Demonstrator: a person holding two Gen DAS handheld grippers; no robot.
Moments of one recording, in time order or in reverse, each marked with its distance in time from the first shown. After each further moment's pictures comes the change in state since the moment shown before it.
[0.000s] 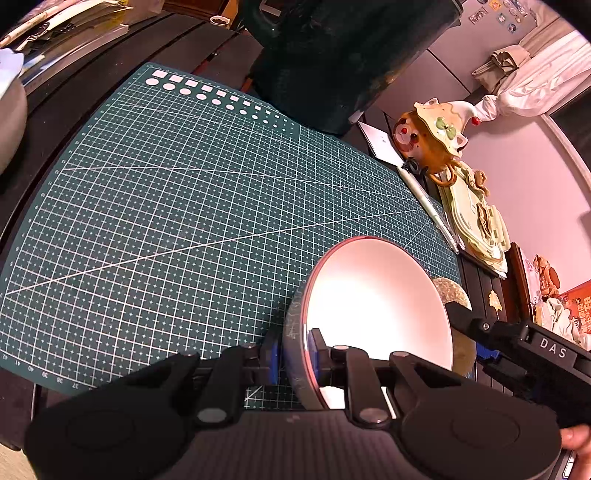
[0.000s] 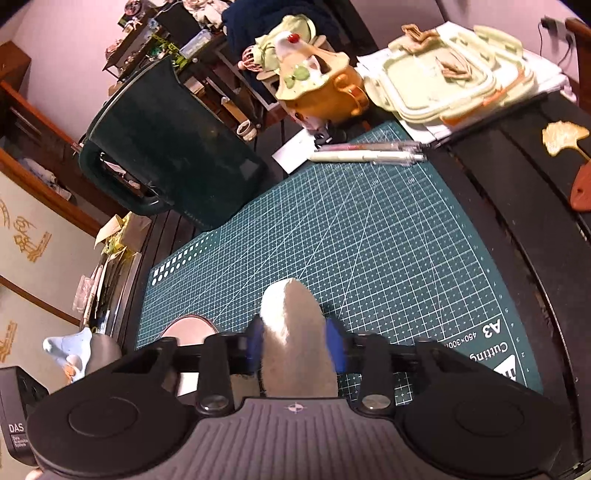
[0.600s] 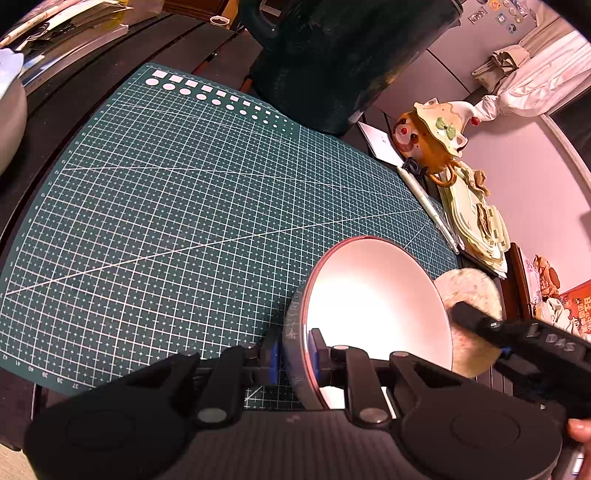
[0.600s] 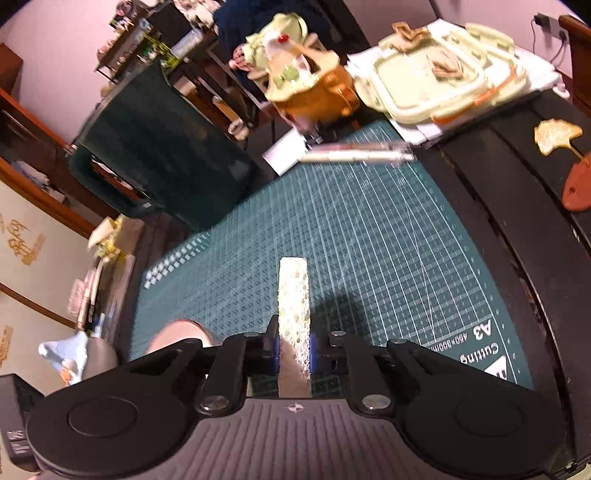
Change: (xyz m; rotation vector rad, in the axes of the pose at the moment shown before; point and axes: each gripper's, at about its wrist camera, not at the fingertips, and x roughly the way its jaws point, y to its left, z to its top) left arm 0.001 0.000 0.003 0.001 0.000 0.000; right arm -0.009 0.002 0.003 0.020 -0.012 0.010
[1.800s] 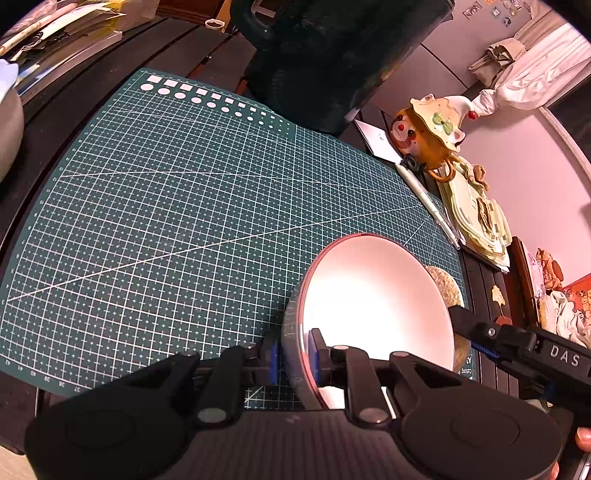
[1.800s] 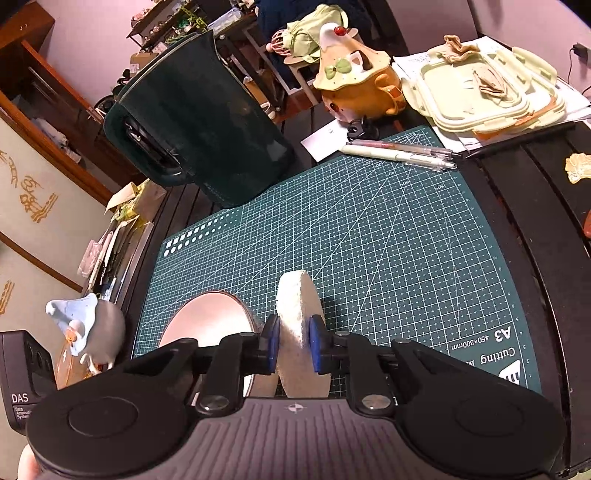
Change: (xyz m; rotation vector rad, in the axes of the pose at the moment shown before) left arm 0.000 -0.001 0.000 0.033 -0.003 0.013; right arm 0.004 0.022 -0.008 -0.134 0.030 -0.036
